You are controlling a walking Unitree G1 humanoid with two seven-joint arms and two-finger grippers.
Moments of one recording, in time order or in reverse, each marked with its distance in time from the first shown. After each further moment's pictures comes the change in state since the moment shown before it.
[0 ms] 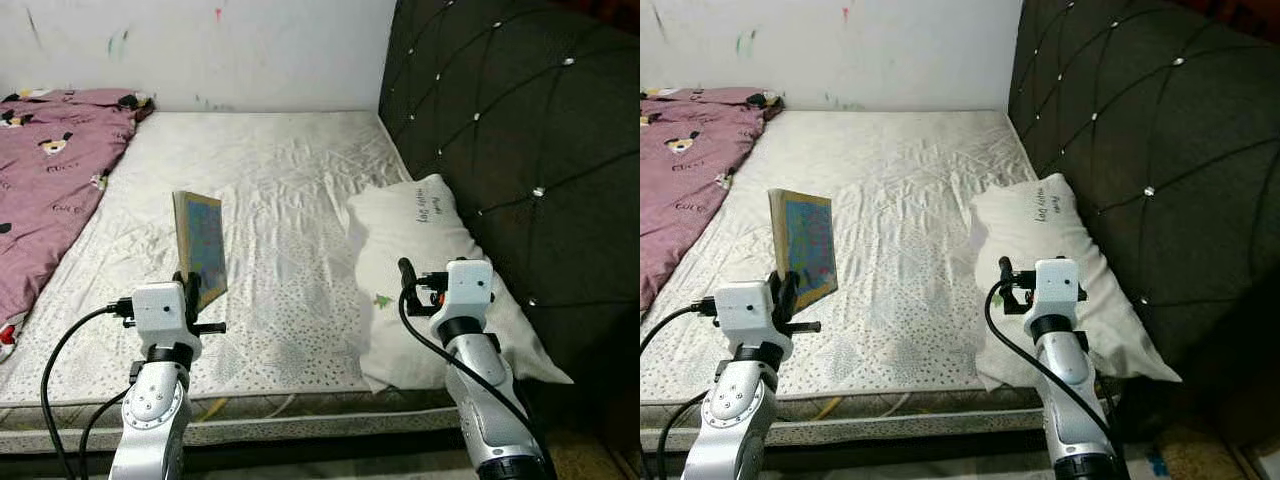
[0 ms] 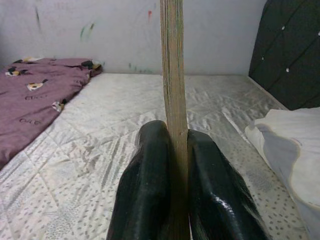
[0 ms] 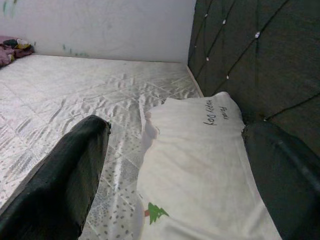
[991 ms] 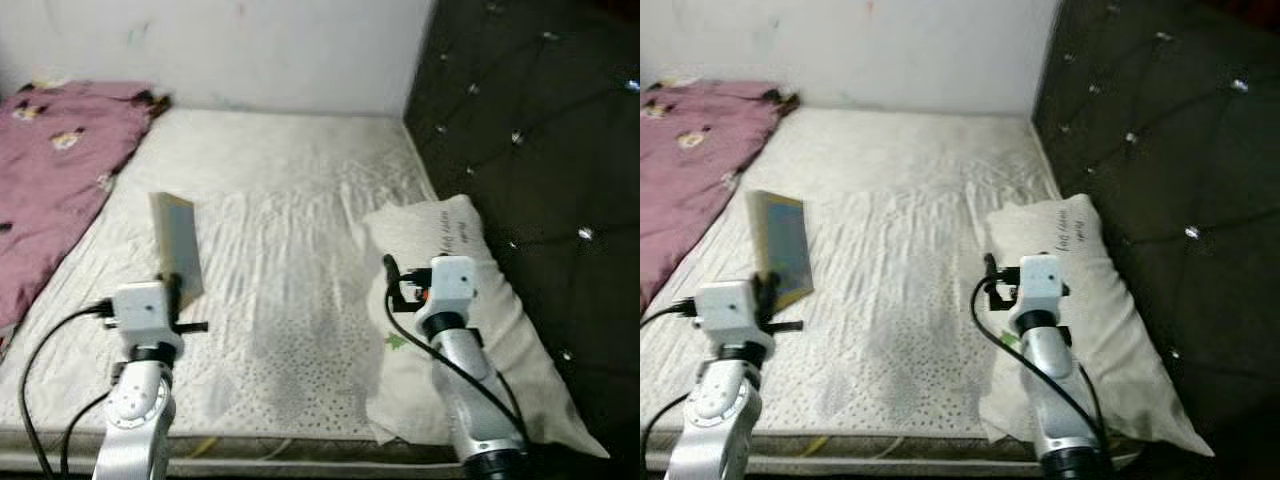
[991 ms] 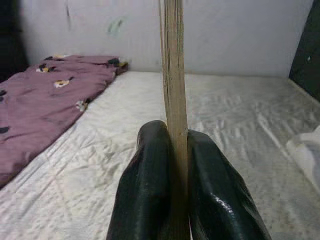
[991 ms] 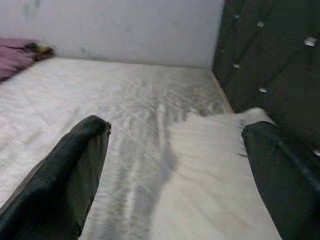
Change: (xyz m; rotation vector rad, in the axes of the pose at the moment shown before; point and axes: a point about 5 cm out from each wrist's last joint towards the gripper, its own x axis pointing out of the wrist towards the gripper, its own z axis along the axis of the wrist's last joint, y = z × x) left arm 0.001 0.013 0.001 0.010 0.003 0.054; right arm 0.004 0.010 0.002 0.011 -0.003 0.028
